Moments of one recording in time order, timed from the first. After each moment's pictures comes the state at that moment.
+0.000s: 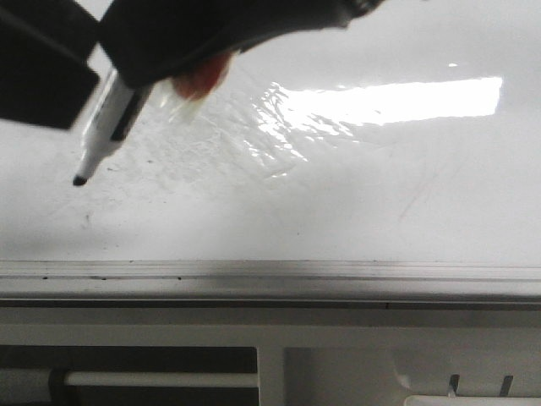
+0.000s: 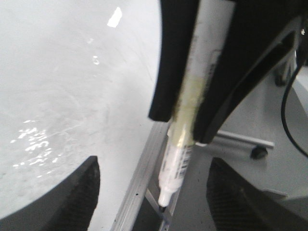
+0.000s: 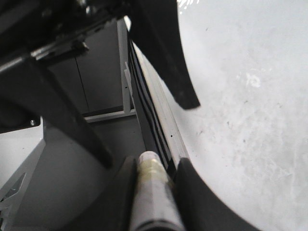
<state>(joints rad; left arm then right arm) -0.71 0.86 -0.72 -0.73 0.61 1.07 0.90 1.10 -0.78 0.79 0.29 -0.98</state>
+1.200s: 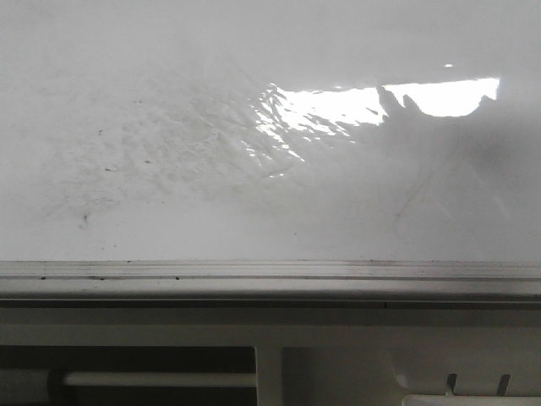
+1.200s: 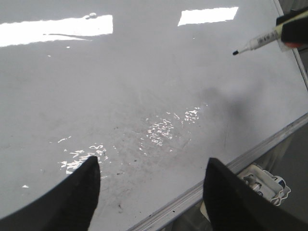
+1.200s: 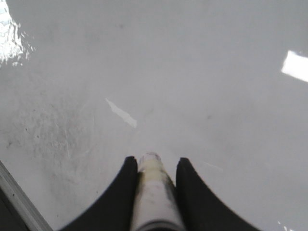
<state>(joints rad) -0.50 0.41 -0.40 -0.97 0.36 0.85 0.51 0.73 -0.66 0.20 0.25 -0.41</state>
